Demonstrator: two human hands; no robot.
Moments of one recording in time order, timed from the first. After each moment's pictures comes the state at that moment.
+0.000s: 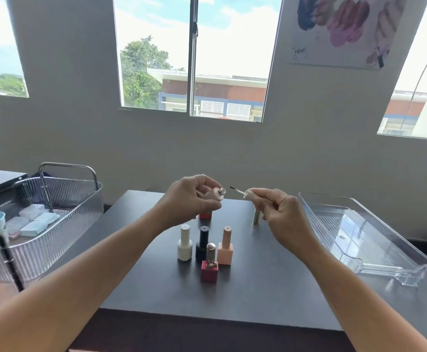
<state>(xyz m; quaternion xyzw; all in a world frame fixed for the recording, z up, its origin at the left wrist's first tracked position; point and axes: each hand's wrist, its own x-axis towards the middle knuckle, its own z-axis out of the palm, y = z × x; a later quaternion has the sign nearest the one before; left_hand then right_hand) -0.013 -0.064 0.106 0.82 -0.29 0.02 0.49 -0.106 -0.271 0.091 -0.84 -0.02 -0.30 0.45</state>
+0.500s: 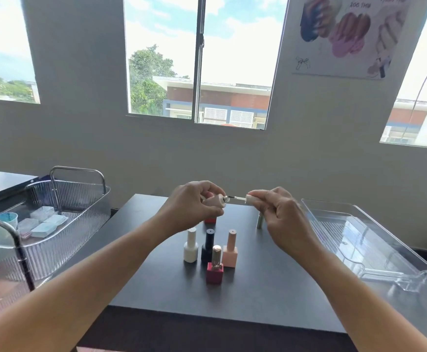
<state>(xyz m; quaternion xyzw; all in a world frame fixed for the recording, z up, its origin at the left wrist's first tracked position) -0.031 -0.054 0.110 0.85 -0.29 0.10 0.42 -0.120 -0.256 0.105 -0.89 -0.03 -0.34 0.30</state>
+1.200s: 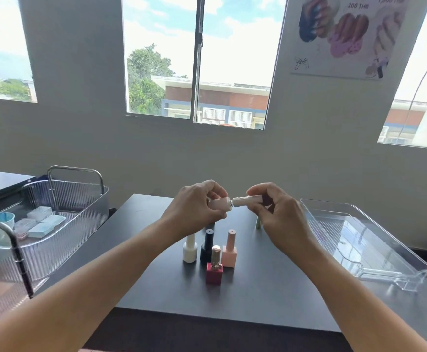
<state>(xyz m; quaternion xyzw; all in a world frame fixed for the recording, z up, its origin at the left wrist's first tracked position) -0.041 -0.062 0.110 0.85 -0.31 0.11 0.41 -0.125 -0.244 0.110 -0.87 -0.05 -0.36 0.35</state>
